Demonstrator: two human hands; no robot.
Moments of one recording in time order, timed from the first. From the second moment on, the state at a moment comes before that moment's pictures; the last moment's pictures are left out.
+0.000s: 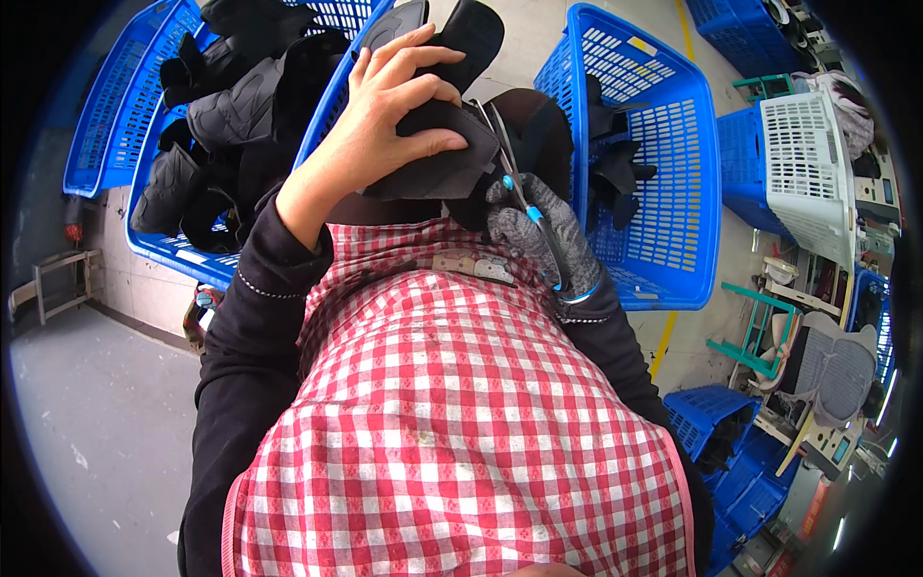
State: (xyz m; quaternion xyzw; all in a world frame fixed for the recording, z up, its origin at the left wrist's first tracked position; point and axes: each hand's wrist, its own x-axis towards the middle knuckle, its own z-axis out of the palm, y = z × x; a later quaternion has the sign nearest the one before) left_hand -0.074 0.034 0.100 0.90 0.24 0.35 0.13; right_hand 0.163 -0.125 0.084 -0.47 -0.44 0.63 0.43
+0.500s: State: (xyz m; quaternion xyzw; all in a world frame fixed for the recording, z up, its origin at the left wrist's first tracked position) left_hand -0.083 0.037 0.075 0.82 0.34 0.38 0.26; right_hand 0.213 -0.101 0.121 -0.49 -0.50 0.68 0.22
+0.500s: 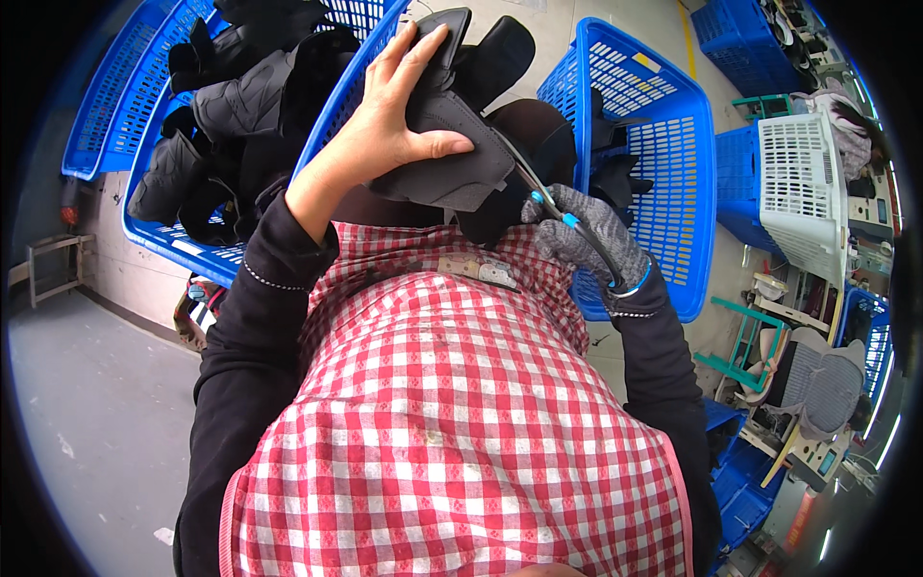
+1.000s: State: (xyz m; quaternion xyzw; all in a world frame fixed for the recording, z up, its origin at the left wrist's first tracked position) left_hand -0.077 0.025 0.072 0.77 0.41 0.38 0.29; right_hand 0.205 -0.092 0.126 -0.52 -0.59 0.59 0.20
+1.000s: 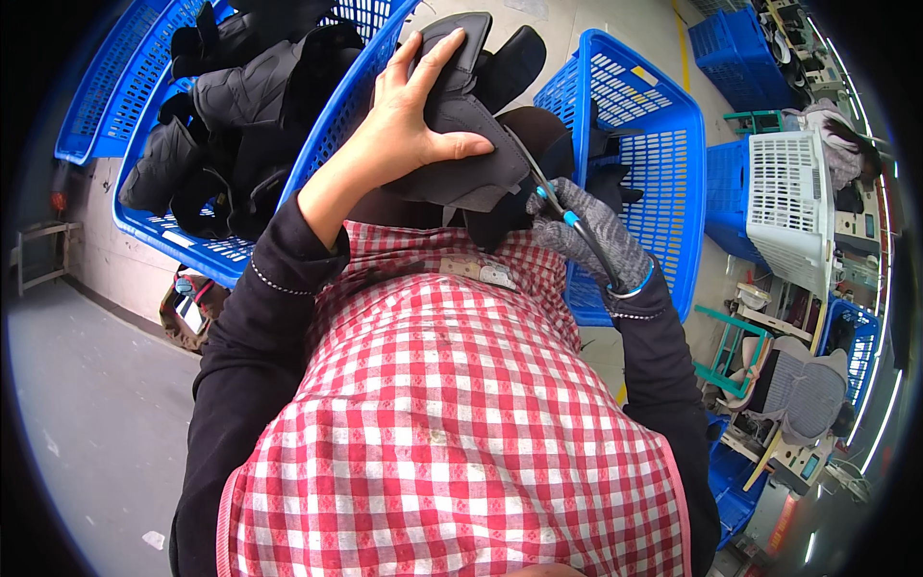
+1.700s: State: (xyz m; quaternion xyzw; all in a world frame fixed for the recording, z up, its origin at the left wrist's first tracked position) left_hand -0.076 0.021 0.067 0.77 0.42 0.39 0.29; right_hand 0.197 -0.084 0.137 -0.58 -0.66 0.46 0.16
